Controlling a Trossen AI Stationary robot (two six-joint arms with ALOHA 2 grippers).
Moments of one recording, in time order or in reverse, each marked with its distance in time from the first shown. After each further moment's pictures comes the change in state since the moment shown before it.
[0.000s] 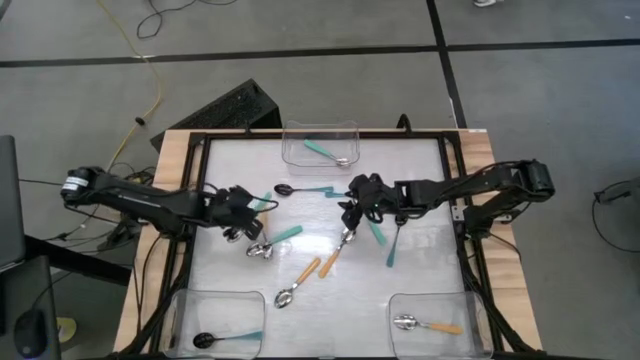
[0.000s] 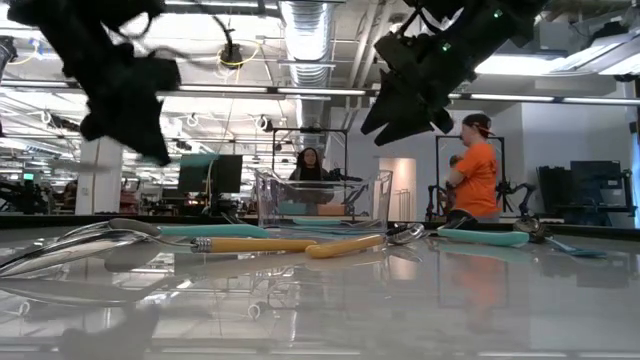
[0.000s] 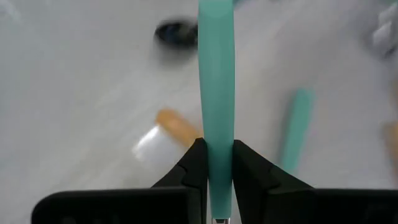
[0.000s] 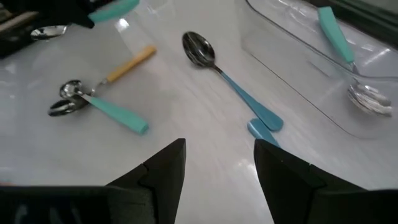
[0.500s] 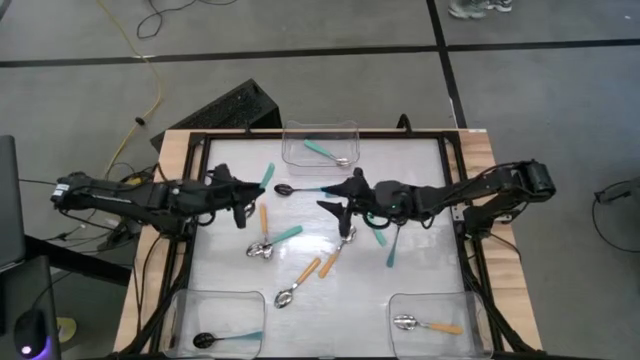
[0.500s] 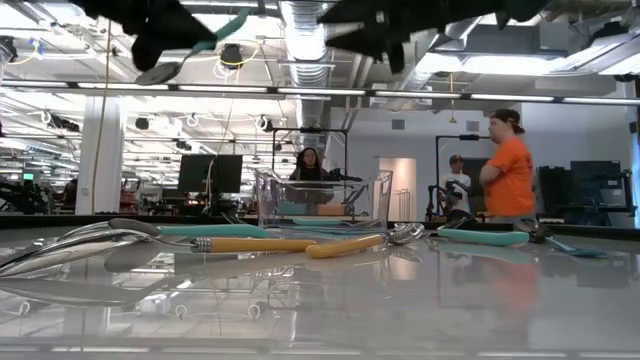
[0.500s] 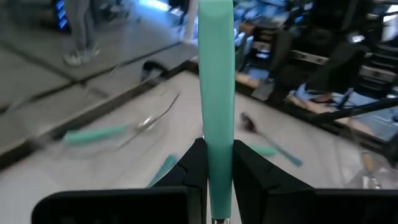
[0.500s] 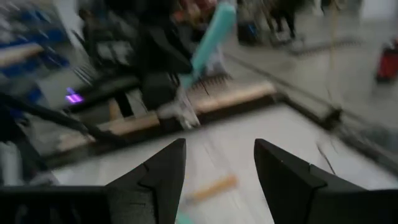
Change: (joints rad) left arm 0.000 -0.294 0.005 0.468 -0.057 0.506; right arm 0.067 0.000 0.000 0.599 -0.039 -0.315
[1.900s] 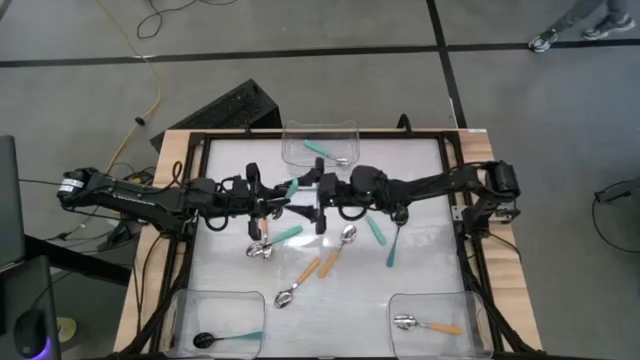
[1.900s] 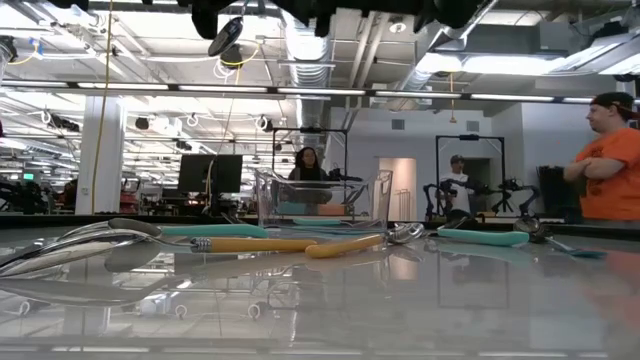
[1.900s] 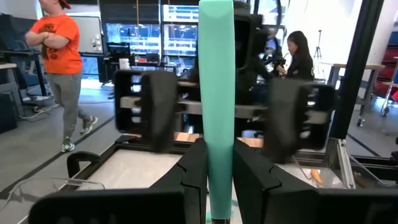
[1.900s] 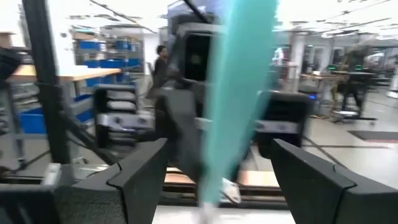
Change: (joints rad) left arm 0.021 0.262 0.000 0.587 0.271 0.344; right arm -0.068 0.273 0.300 0.209 -0.350 -0.213
